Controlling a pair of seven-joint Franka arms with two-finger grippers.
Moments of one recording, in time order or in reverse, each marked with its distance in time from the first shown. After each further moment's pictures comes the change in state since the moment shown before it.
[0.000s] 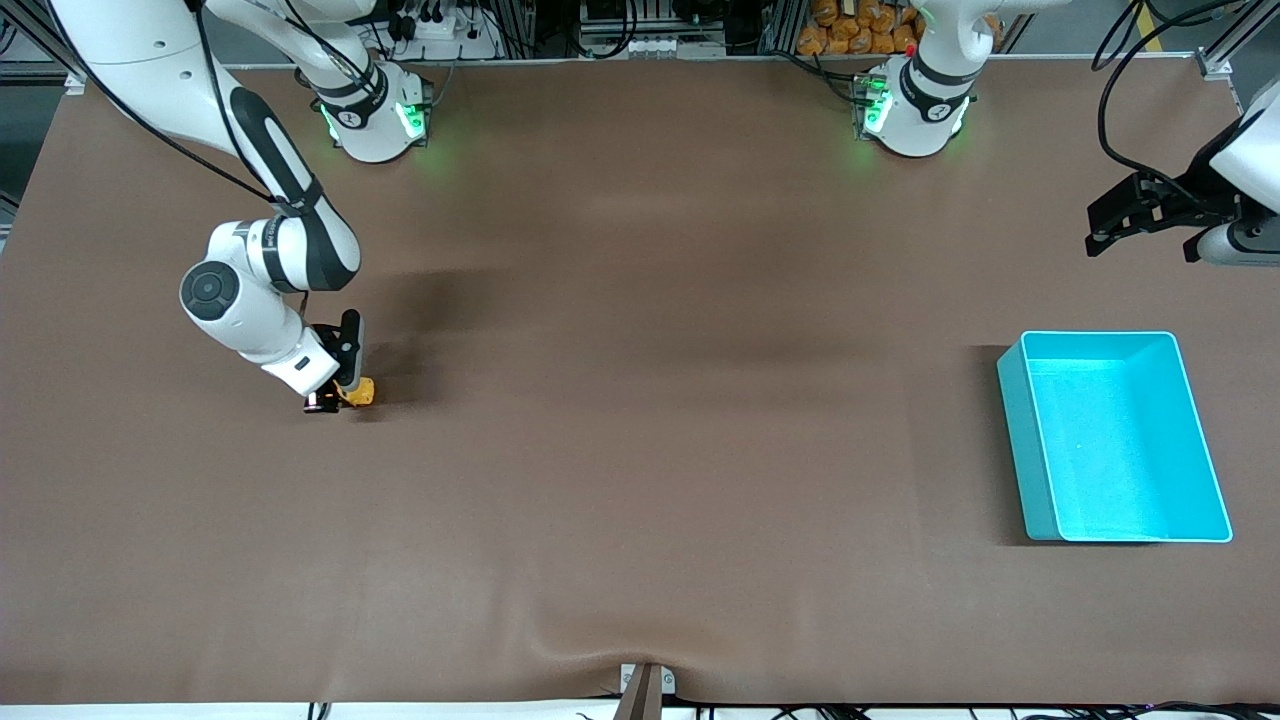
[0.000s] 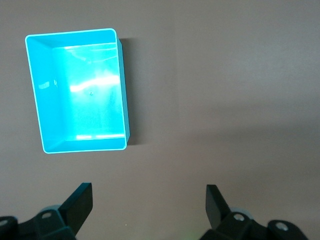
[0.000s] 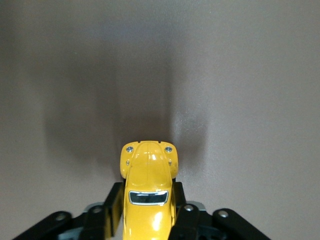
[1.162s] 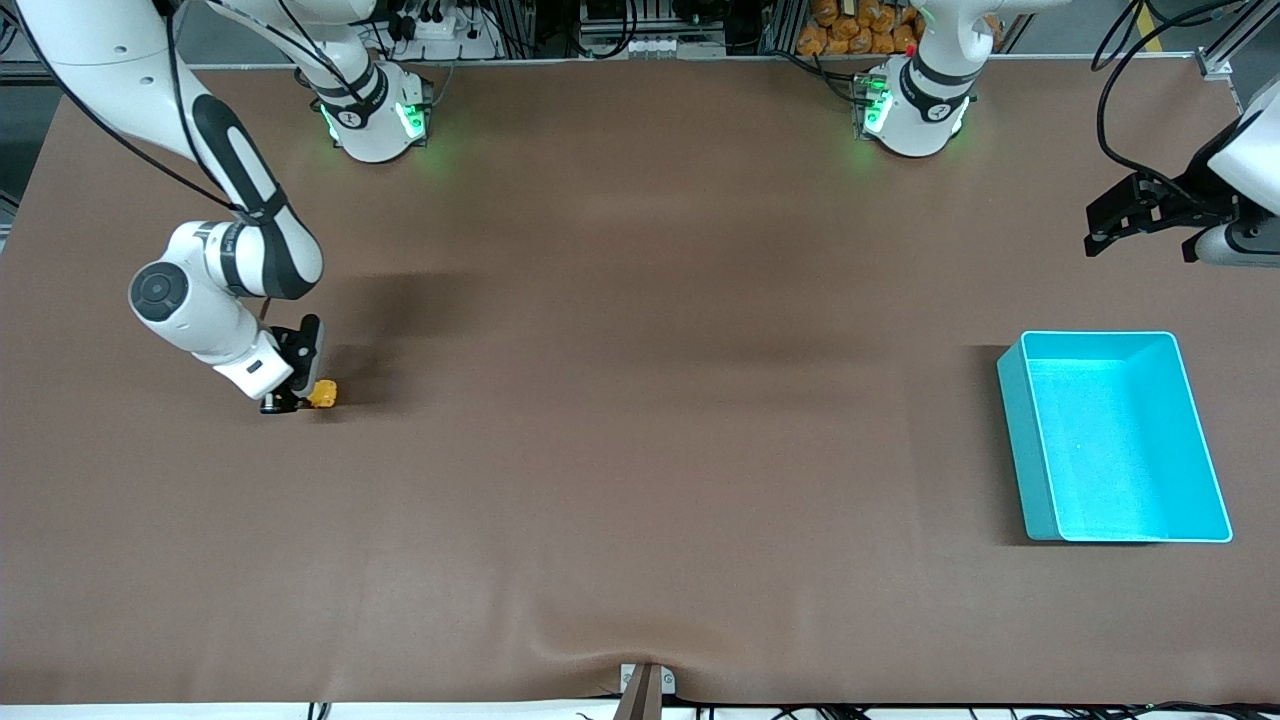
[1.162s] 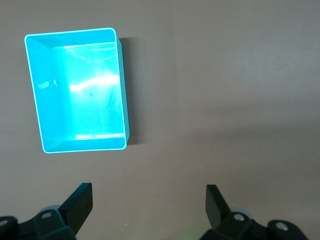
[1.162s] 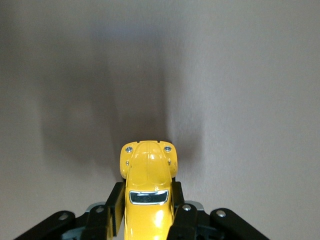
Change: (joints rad) left arm 0.000 0.000 0.000 -0.001 0.000 0.000 0.001; right arm -0.105 0.007 -0.029 0.009 0.000 0.001 -0.073
